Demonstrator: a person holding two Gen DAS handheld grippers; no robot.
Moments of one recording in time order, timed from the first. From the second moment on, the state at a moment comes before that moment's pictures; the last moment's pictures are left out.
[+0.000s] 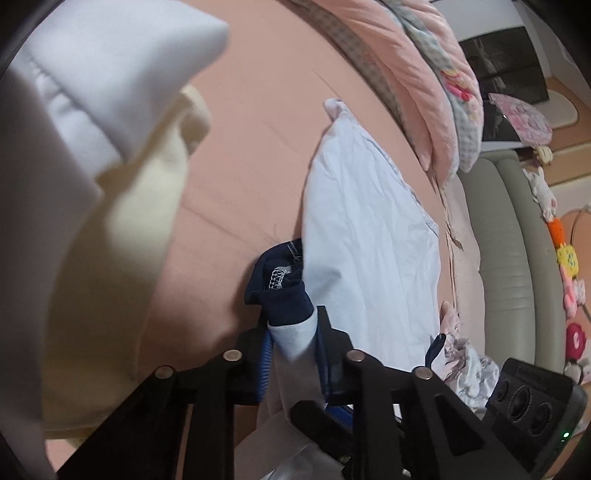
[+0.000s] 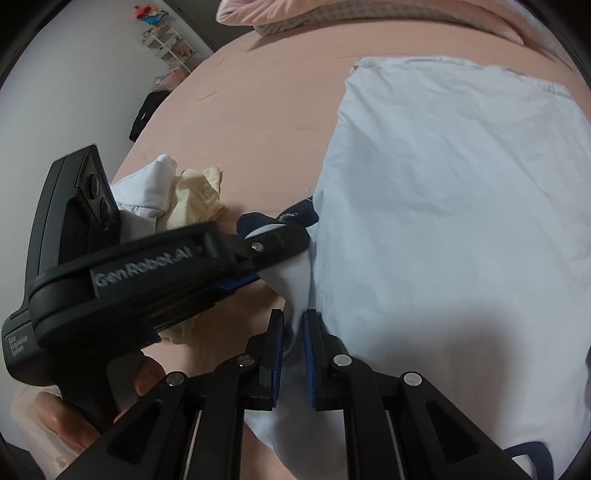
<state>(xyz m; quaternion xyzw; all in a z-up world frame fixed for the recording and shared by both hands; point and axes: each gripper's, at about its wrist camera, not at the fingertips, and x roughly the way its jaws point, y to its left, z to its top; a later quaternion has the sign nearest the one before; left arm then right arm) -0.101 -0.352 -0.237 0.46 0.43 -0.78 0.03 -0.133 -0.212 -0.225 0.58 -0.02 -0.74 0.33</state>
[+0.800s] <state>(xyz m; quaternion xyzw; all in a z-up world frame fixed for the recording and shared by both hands) -0.092 -0.372 -0.225 0.43 0.43 -0.79 -0.01 -0.142 -0.226 -0.225 0.54 0.04 -0.78 0.32</state>
